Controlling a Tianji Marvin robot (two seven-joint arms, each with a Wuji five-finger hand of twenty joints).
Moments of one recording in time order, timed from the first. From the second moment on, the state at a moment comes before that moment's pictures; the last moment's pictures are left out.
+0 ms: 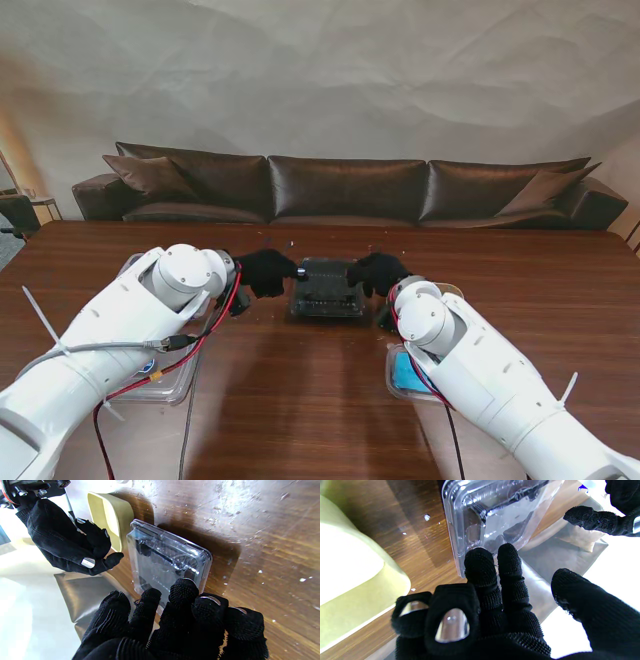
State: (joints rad) left arm 0.88 -1.16 -0.84 -1.03 -0.03 0.14 -0.48; right arm -1.04 -1.24 0.86 -1.12 -0.23 0.19 -0.06; left_hand 1.05 0.01 0.00 0.00 0.70 0.21 0.12 0.15 1.11 0.40 0.81 1.25 0.87 0.53 1.33 1.12 0.42 0.62 1.42 1.24; right_hand 0.25 -0.43 1.09 -0.01 0.94 0.05 0.64 0.32 1.21 0.12 0.90 0.78 1.28 0.11 1.57 0.88 0.80 0.34 1.86 0.69
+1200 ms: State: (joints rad) left arm 0.89 -1.17 -0.80 -0.98 -0.06 0.15 -0.49; right arm -1.02 -1.25 0.80 -1.05 -0.22 0.17 -0.05; left_hand 1.05 0.01 0.00 0.00 0.70 0.18 0.12 0.16 1.11 0.40 0.81 1.25 0.87 0.53 1.33 1.12 0.42 0.62 1.42 1.24; right_hand 0.25 -0.43 1.11 -0.02 1.02 0.00 0.70 0.37 1.22 0.12 0.90 0.78 1.28 0.11 1.57 0.88 0.80 0.34 1.86 0.69
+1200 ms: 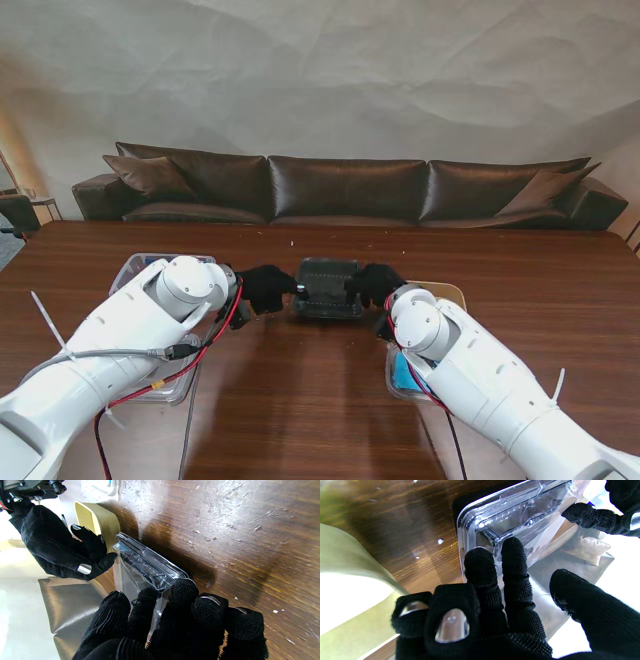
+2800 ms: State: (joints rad) left arm 1.00 -1.13 -0.93 -1.21 0.02 0.16 -0.47; right arm -1.12 -1.23 0.92 -1.21 -0.28 0.17 -0.08; left_hand 1.05 0.01 0.00 0.00 0.69 0.19 0.11 0.16 1.07 0.43 0.62 1.12 0.80 0.56 1.17 1.07 0.35 0.62 1.37 1.23; right_hand 0.25 -0.43 1.11 -0.02 0.89 -0.01 0.56 0.37 1.21 0.12 0.88 0.78 1.28 0.11 1.54 0.88 0.80 0.35 1.85 0.68
